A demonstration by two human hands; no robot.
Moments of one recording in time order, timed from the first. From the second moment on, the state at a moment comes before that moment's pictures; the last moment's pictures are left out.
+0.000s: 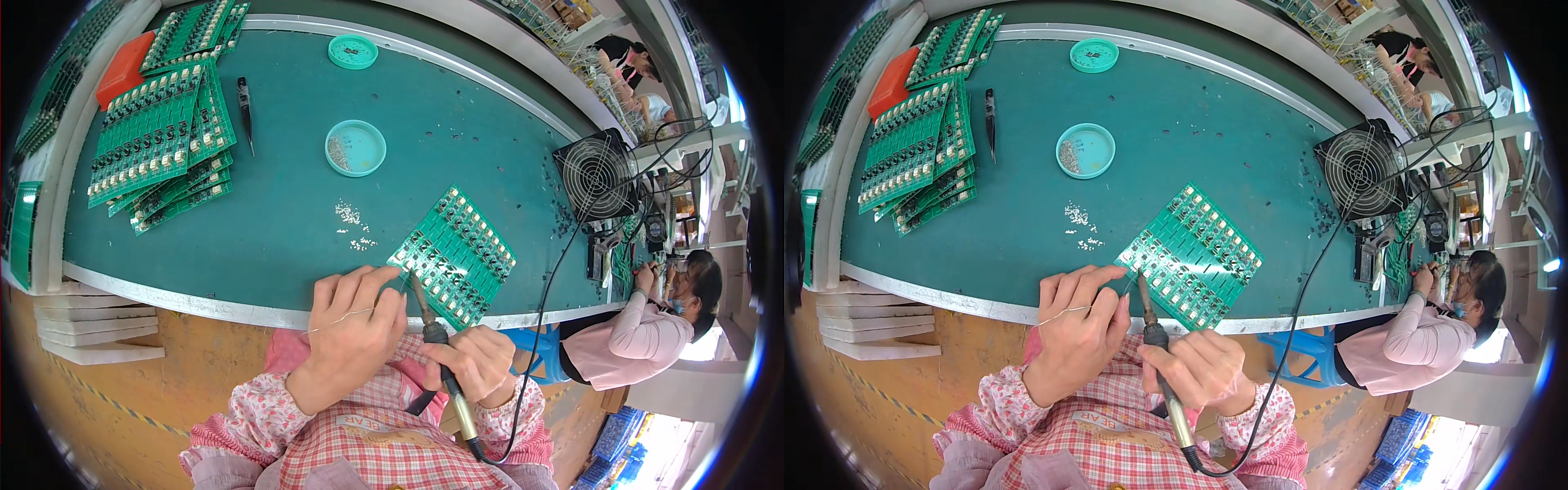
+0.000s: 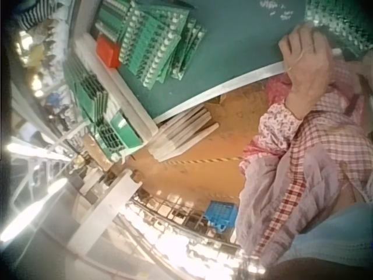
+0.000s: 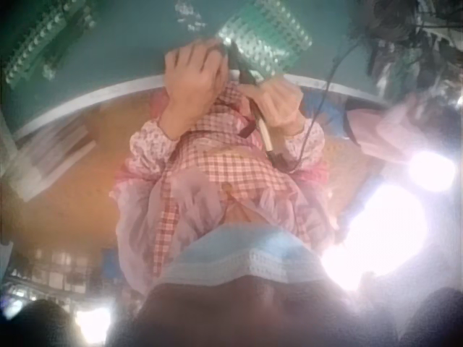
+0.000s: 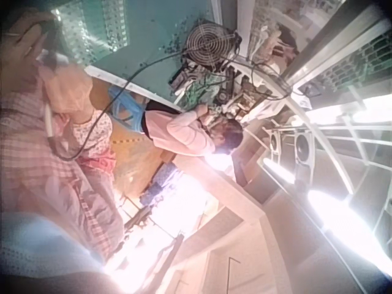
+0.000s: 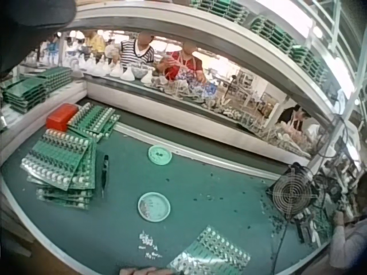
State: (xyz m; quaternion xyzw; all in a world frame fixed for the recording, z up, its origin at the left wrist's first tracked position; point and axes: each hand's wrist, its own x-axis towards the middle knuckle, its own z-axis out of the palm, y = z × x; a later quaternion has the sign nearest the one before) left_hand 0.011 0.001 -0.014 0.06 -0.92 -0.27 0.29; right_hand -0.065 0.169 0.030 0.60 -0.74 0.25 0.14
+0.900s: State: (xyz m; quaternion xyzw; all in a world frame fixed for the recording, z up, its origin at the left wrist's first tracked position) left_hand 0.007 0.003 -0.006 0.06 -0.91 -0.31 0.28; right_hand -0.058 0.174 0.033 0.44 -0.79 0.42 0.09
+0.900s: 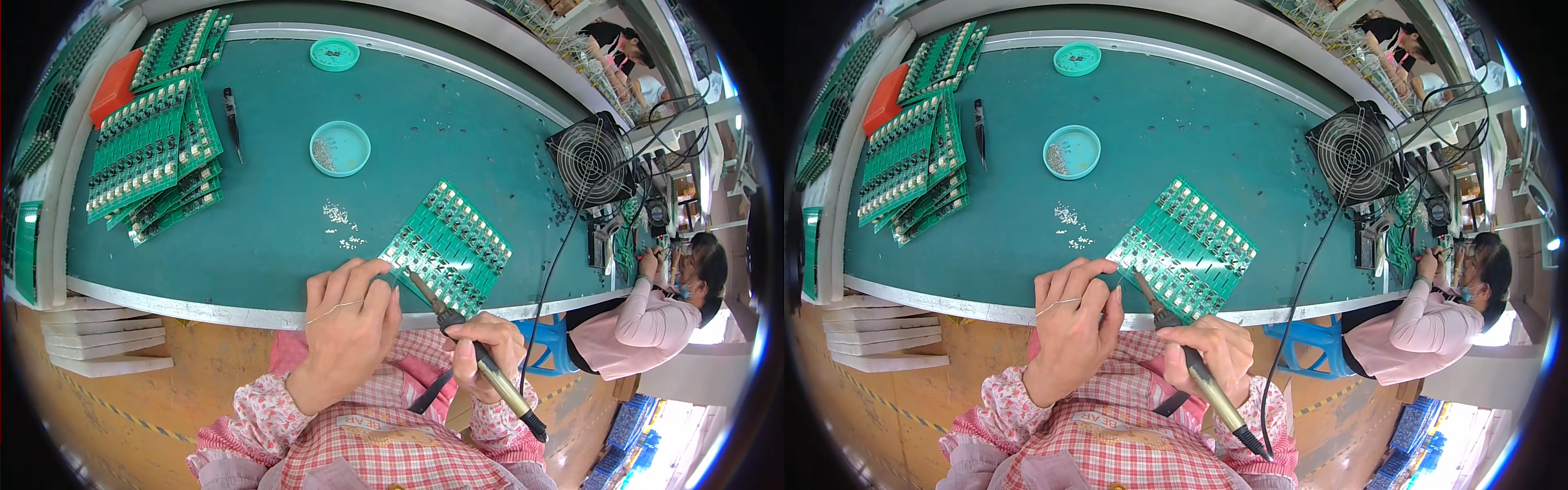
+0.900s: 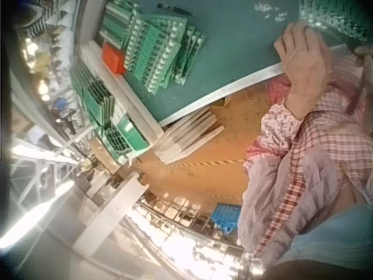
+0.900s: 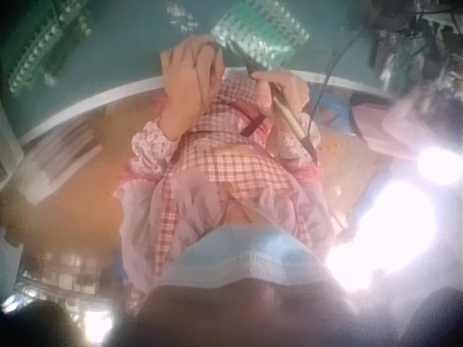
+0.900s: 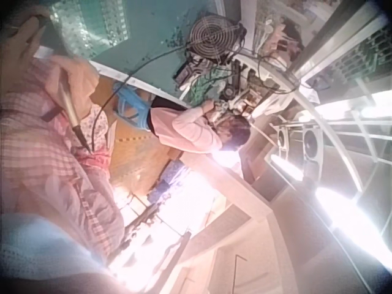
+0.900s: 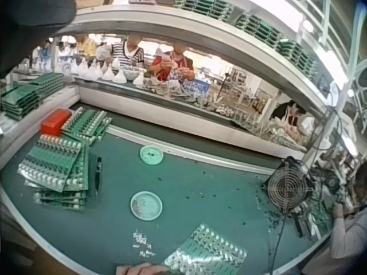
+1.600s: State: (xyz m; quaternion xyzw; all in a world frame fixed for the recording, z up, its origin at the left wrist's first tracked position) left_hand 0.010 0.001 -0.007 0.06 -0.91 -0.31 0.27; right_hand -0.057 0.163 0.027 0.56 -0.76 0.28 0.14
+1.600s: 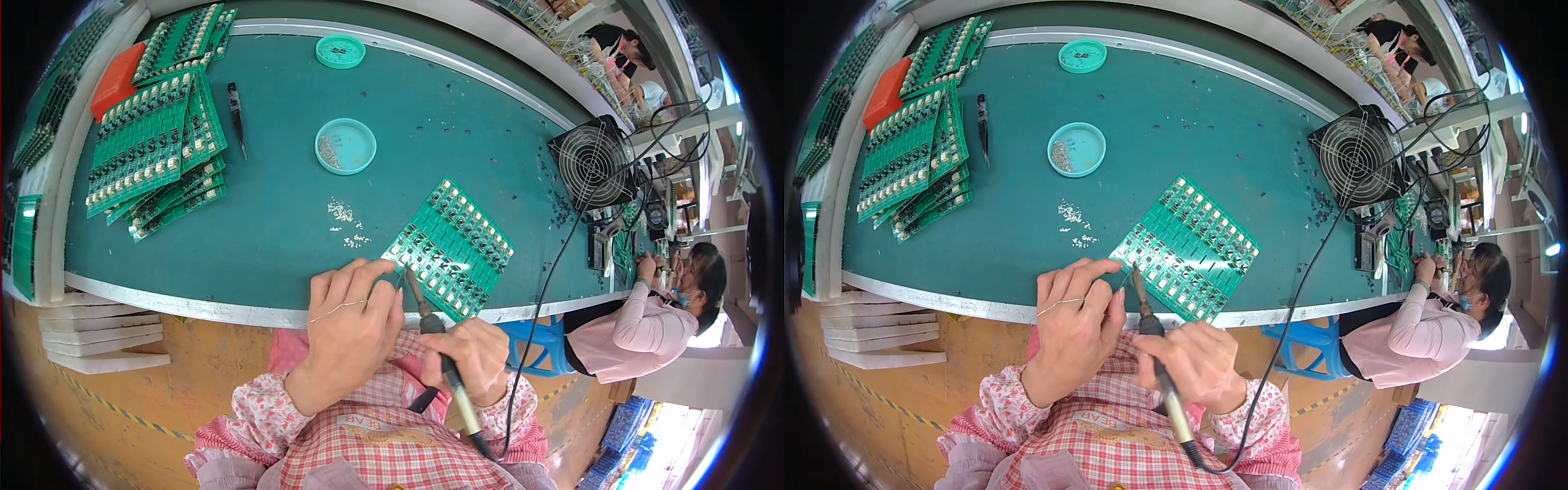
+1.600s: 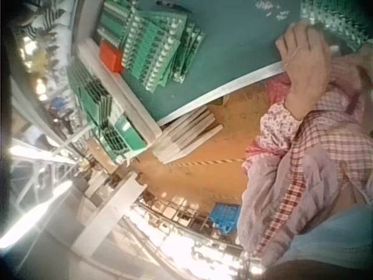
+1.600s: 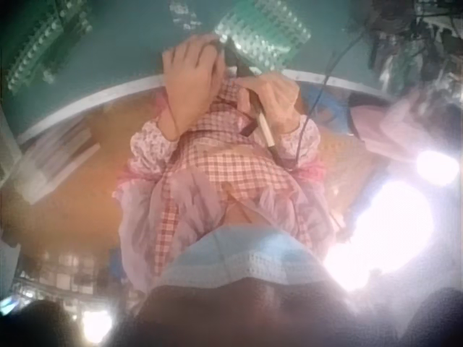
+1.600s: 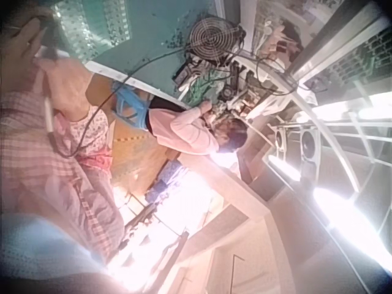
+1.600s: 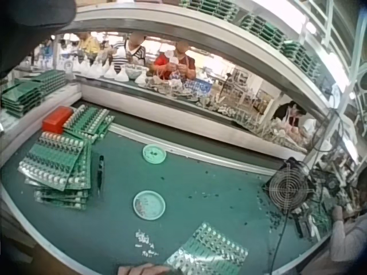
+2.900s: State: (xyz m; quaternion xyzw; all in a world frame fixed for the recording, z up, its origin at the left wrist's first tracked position) left_hand 0.006 0.001 -0.005 0.06 -0.91 -0.31 0.26; right_hand -0.056 0.160 0.031 0.54 -0.76 0.32 0.14
